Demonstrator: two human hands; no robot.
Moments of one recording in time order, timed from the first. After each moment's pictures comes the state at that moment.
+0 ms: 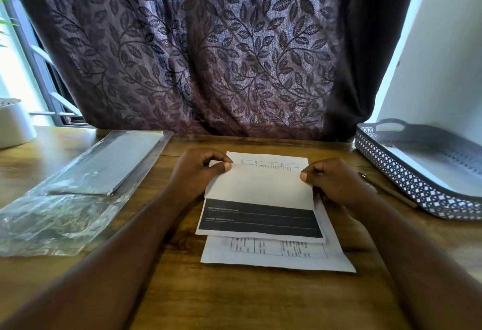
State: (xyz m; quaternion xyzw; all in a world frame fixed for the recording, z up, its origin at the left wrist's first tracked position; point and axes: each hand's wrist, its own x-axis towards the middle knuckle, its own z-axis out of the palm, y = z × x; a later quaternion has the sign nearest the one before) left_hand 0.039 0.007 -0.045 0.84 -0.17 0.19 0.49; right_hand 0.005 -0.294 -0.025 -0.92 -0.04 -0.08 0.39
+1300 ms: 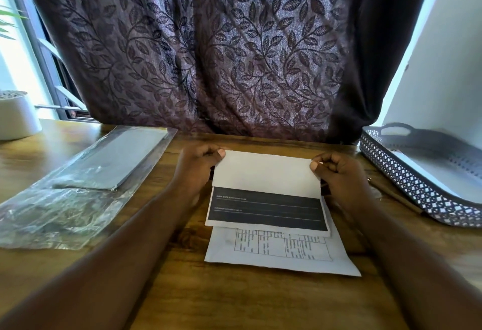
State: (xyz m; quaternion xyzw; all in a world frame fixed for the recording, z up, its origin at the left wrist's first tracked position) left_hand 0.026 -0.004 -0.030 0.73 -0.04 0.12 0.67; right_hand 0.003 -0.285 -0.031 -0.83 -0.02 -0.21 0.51
